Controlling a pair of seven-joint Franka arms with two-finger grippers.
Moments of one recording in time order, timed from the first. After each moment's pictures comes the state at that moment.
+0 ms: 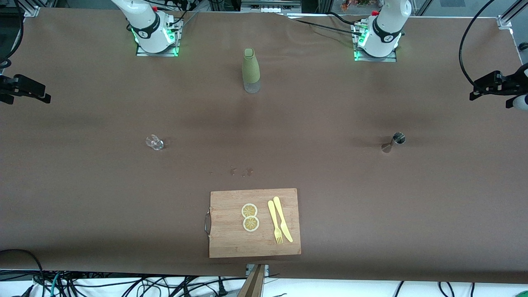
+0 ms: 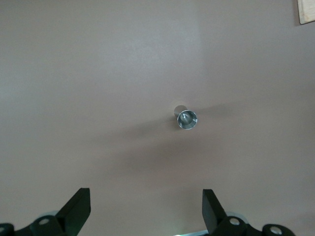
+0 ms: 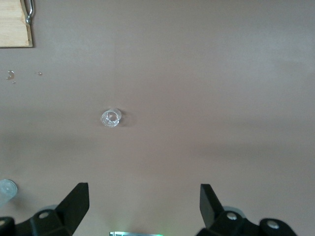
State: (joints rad) left arm 0.24 0.02 -0.09 -1.62 -0.01 1.53 0.36; right arm -0.13 0.10 0.04 -1.46 0.00 1.47 -0.12
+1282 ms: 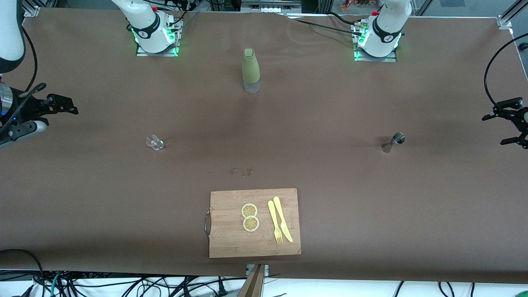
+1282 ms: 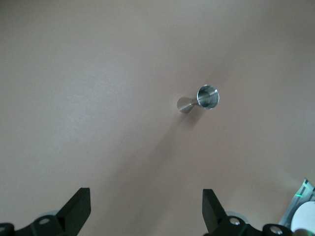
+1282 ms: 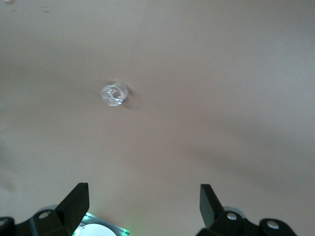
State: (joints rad) left arm 0.51 0.28 -0.08 -1.66 -0.24 1.71 1.36; right arm -0.14 0.20 0.04 -1.59 0.04 1.55 -0.51
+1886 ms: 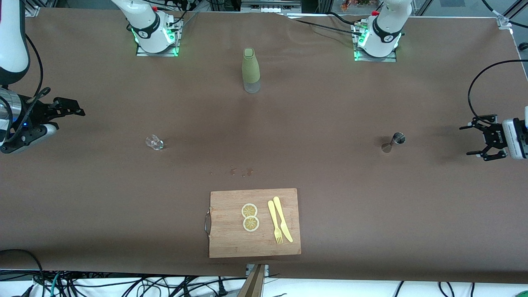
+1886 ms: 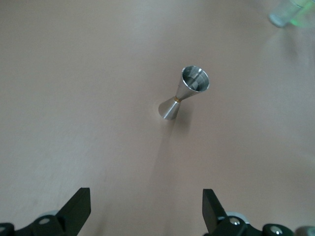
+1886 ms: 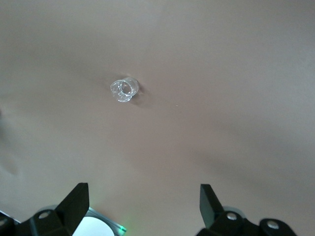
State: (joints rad) left arm 0.59 0.51 -0.08 -1.68 -0.44 1.74 1.89; right arm -0.14 0.23 0.03 -1.59 0.05 1.54 -0.61
